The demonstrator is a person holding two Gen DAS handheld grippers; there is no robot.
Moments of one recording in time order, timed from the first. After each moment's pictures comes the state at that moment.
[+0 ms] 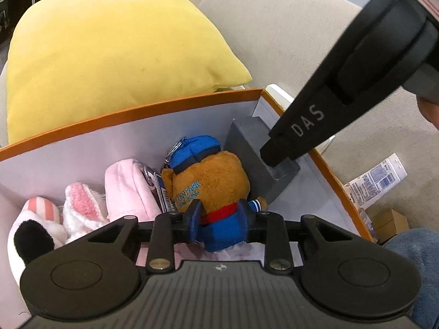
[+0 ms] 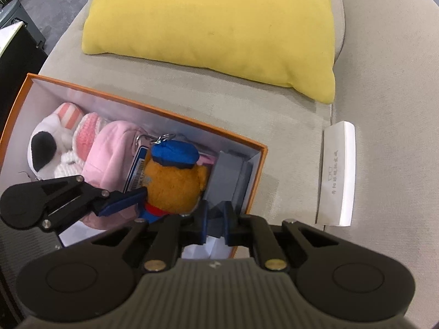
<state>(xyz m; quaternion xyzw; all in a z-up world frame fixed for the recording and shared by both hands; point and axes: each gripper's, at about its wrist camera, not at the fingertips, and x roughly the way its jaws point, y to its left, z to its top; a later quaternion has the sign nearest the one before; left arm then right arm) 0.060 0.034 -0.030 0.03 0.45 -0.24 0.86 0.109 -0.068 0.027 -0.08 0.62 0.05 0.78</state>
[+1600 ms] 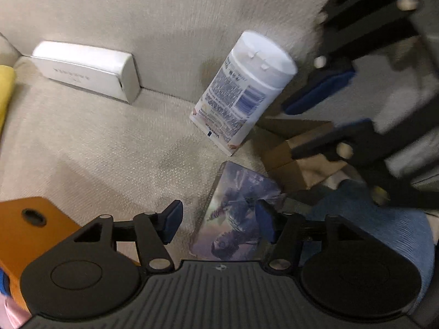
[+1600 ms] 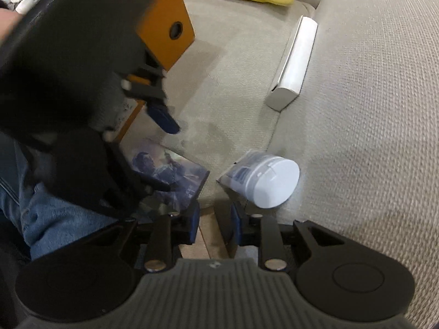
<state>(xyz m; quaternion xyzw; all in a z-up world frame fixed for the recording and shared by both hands) 0.054 -0.222 -0.070 0.33 0.60 -0.41 0.61 -0.028 -0.259 -0.007 -0.09 0.61 0.20 0.76</state>
